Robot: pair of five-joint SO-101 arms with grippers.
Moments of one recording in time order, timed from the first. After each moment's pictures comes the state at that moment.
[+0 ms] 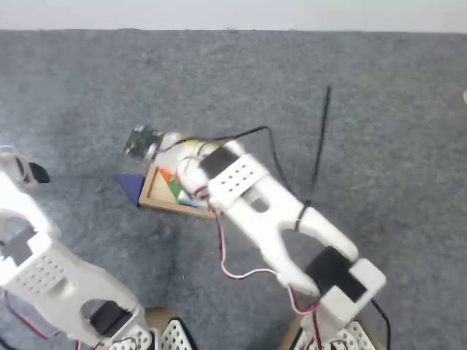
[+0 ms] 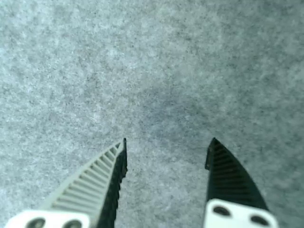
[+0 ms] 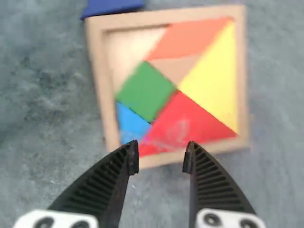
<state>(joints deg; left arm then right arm) -51.8 26.5 -6.8 67.6 -14.2 -44.9 6.0 5.1 61.8 23.5</state>
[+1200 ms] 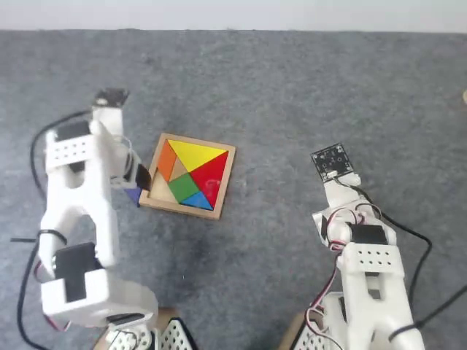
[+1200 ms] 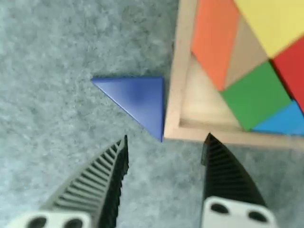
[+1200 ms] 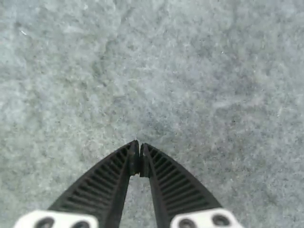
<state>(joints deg) -21.4 2.8 20.4 74.5 -11.5 -1.8 -47.3 73.1 43.6 22.3</state>
